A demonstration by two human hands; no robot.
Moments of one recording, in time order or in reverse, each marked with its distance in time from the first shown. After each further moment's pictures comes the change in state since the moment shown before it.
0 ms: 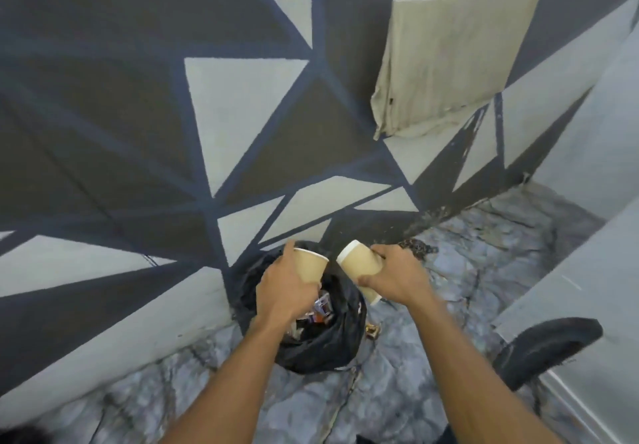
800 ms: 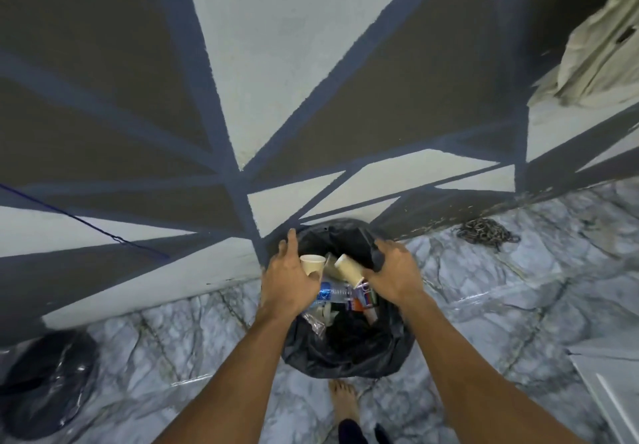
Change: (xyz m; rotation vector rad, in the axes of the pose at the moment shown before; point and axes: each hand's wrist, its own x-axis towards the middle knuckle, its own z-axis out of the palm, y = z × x) left_hand 0.234 -0.133 0.060 0.055 -0.086 -0.282; right_hand 0.273 -0.030 0.200 -0.066 -0.262 -0.027
